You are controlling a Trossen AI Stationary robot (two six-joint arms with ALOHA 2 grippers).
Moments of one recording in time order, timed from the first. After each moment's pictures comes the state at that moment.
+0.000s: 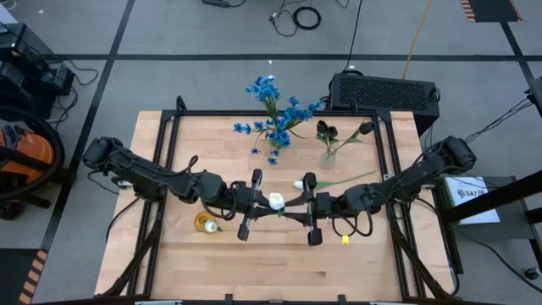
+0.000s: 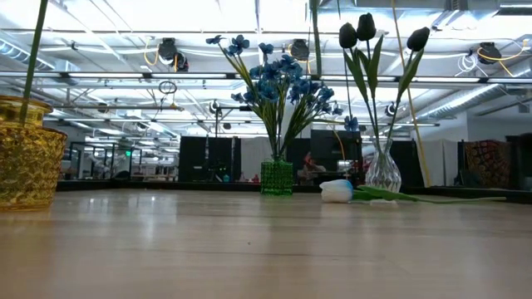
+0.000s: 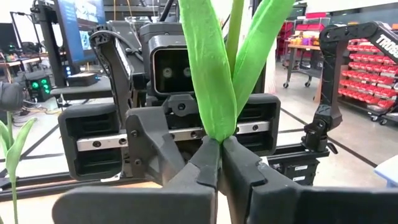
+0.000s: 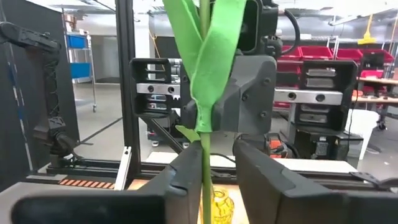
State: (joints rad) left arm -0.31 1.47 1.03 0.49 -0.07 0.03; right arm 0.40 1.43 0.83 0.75 0.34 -0.02
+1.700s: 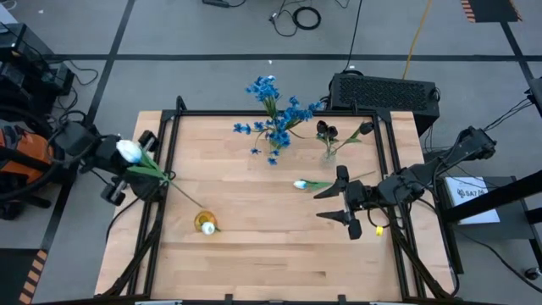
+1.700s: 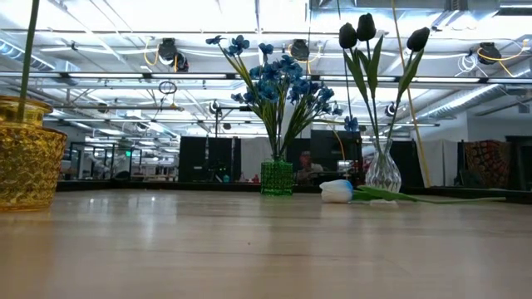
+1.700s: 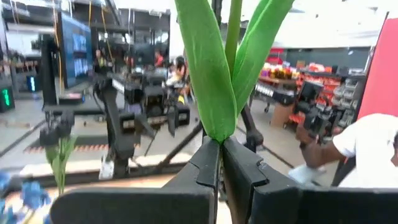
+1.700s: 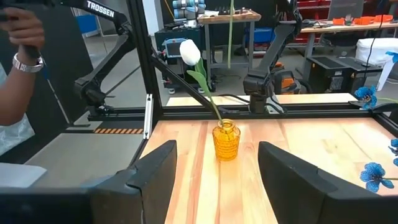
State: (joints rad) left arm -0.60 0.52 1.03 -0.38 -0.25 -0.04; right arm 0.50 1.01 0.83 0.03 0.37 0.20
